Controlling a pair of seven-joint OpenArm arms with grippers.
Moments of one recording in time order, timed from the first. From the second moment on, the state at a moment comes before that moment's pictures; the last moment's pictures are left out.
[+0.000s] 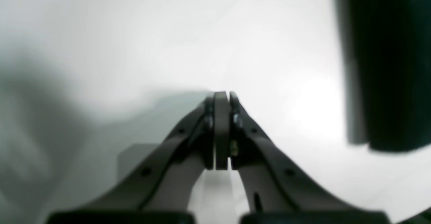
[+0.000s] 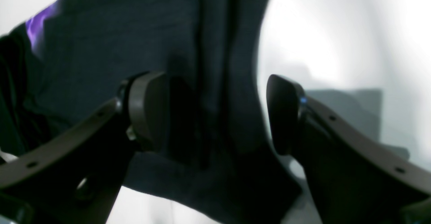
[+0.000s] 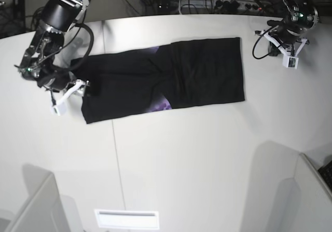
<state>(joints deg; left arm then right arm) 23.3 -6.8 -39.3 97.3 -14.4 -39.3 45.8 3.9 3.5 32.7 79.1 28.4 32.9 -72.9</state>
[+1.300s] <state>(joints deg) 17.8 -5.4 -17.4 95.6 -14.8 -38.7 44.7 -1.4 2.6 10.4 101.4 24.9 19.5 -72.0</state>
